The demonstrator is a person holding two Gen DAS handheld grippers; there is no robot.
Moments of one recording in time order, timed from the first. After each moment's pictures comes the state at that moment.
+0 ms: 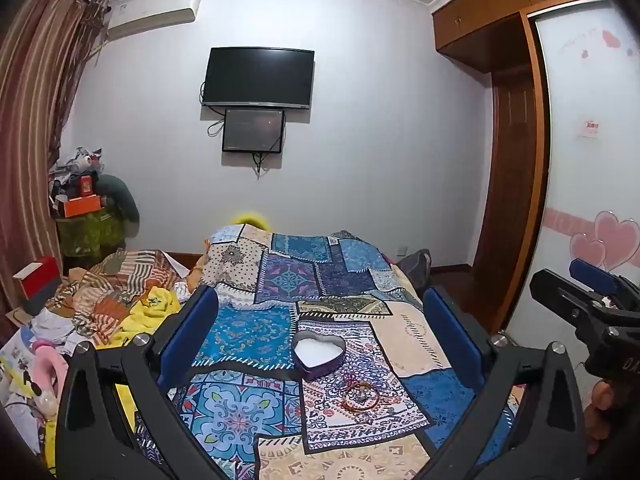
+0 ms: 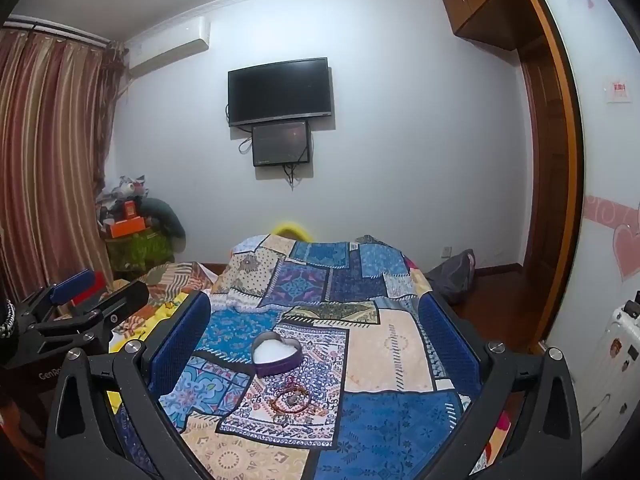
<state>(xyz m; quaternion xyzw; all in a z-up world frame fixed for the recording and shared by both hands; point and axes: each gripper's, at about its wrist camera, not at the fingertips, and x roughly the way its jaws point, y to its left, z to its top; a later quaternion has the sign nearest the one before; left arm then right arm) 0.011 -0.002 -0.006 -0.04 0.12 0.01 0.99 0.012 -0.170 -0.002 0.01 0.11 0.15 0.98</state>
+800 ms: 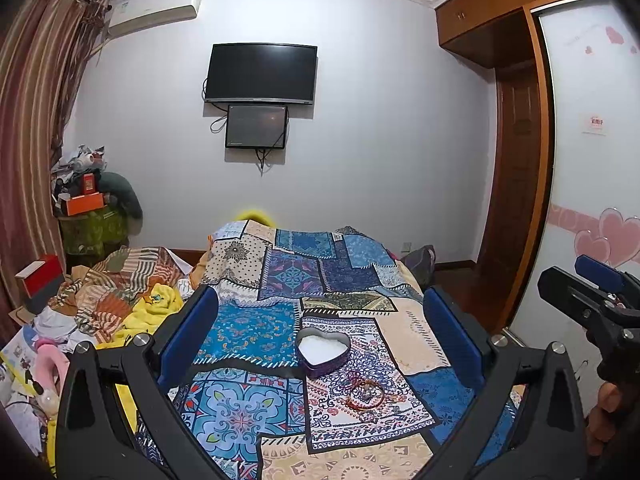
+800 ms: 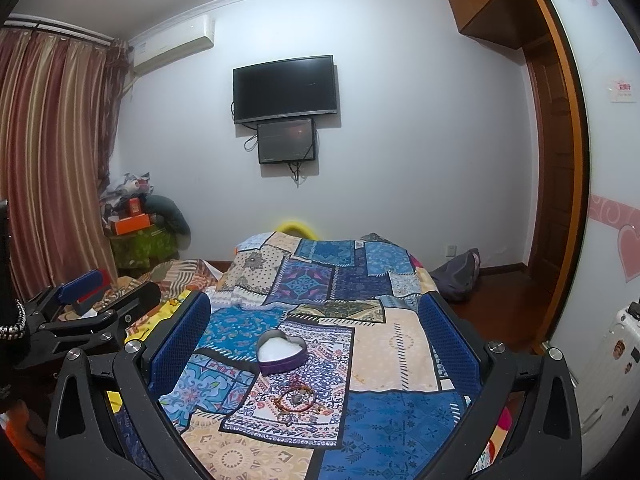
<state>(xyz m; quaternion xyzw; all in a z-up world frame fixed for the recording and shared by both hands) 0.015 0.001 -0.006 -0.04 0.12 0.02 0.99 0.012 -0.168 0.002 0.01 0.12 0.16 0.98</state>
